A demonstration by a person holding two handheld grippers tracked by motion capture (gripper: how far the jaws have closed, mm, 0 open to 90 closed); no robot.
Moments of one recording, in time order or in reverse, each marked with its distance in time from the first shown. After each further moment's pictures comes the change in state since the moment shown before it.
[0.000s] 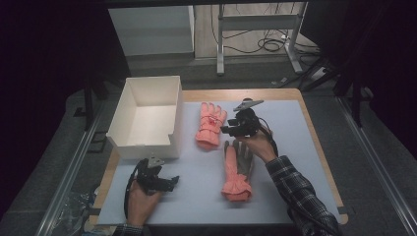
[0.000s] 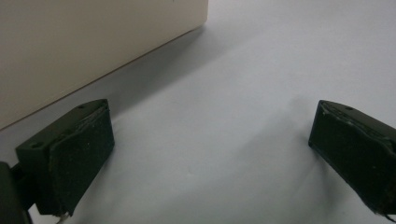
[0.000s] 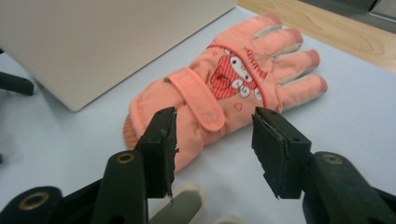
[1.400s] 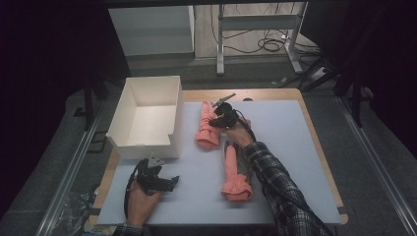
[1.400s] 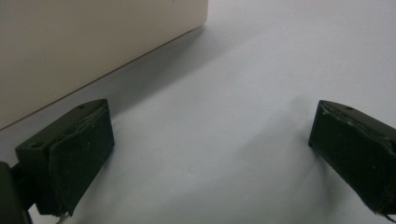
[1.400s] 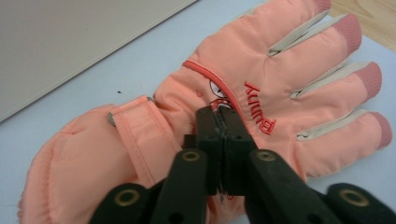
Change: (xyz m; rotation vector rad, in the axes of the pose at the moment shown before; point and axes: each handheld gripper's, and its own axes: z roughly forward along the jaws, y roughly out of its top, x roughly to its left) left arm 0.000 0.000 0.000 0.003 0.000 0.000; right arm -0.016 0.023 0.093 0.150 0.001 -0.060
